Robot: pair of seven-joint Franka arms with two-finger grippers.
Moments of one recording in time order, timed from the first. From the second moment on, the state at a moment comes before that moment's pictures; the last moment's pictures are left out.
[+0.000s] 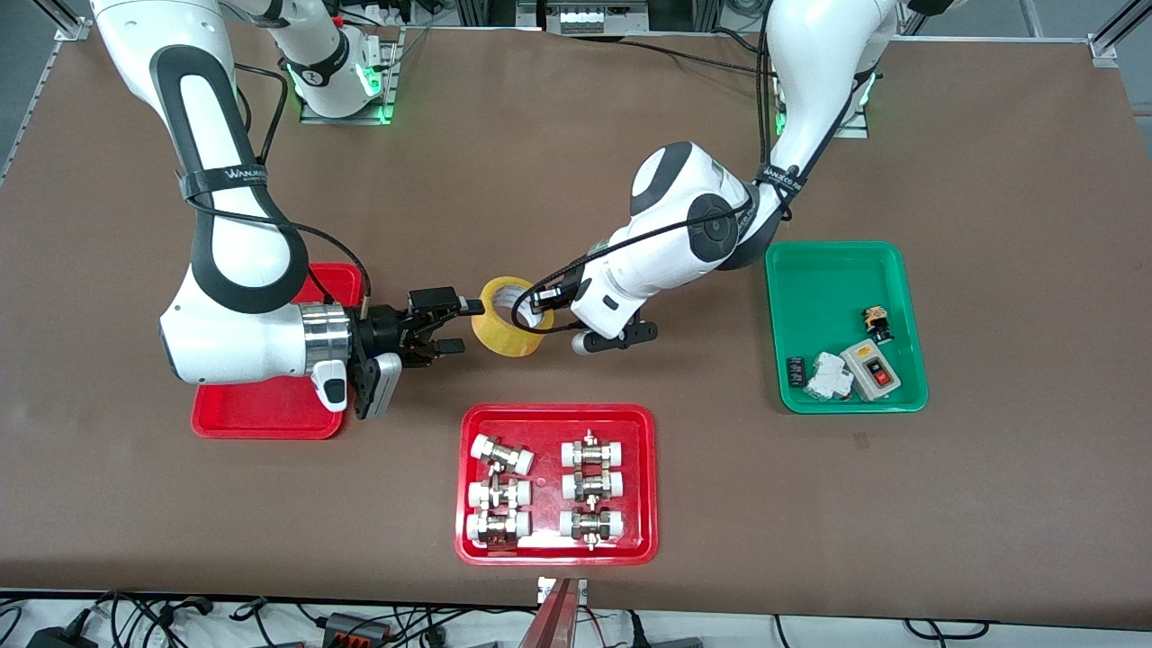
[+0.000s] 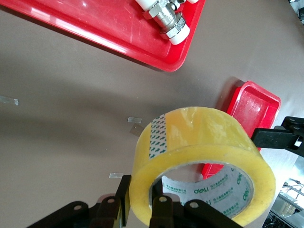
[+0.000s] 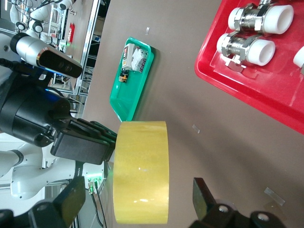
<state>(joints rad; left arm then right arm) -0.50 0.64 -0.21 -1.42 -0.54 2.33 -0.66 0.27 0.61 -0.01 -1.44 1.05 1.78 -0.64</state>
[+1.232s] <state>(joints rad) -0.50 0.64 -0.21 -1.42 -0.54 2.33 -0.67 0.30 0.62 -0.02 -1.44 1.01 1.77 -0.64</state>
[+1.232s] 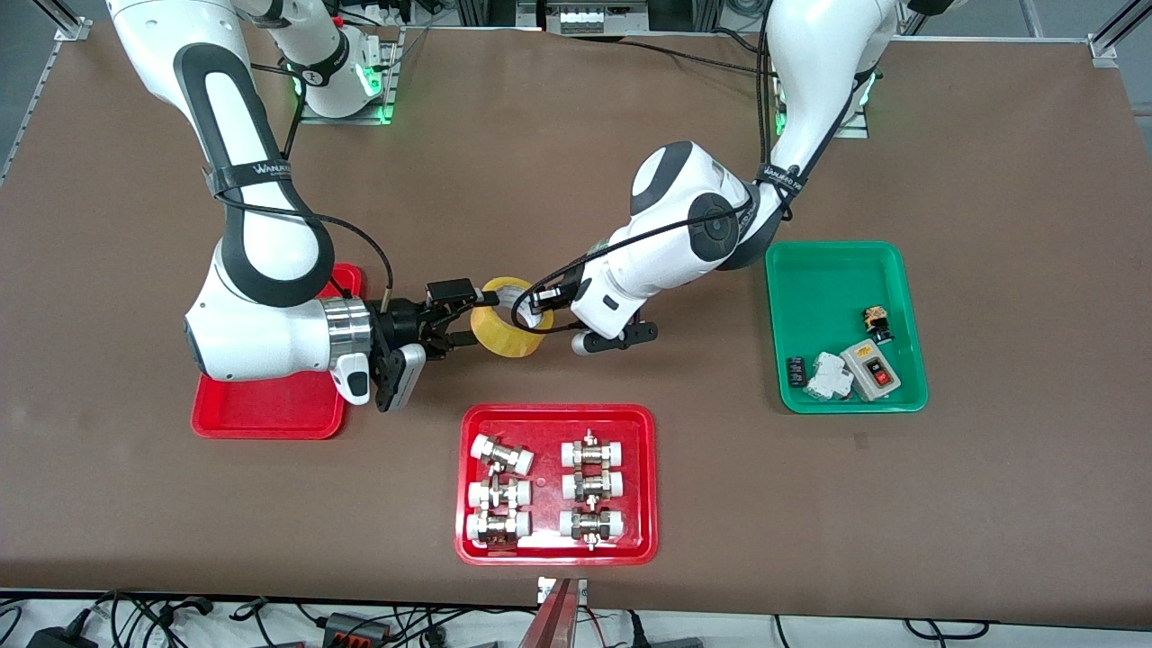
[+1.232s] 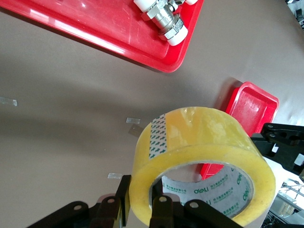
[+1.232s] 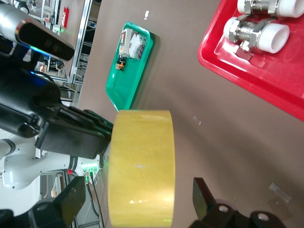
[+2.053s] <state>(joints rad) -0.50 0.64 -0.21 -1.41 -0.54 2.33 -0.67 0.30 0.62 -0.02 -1.44 1.00 1.76 -0.64</state>
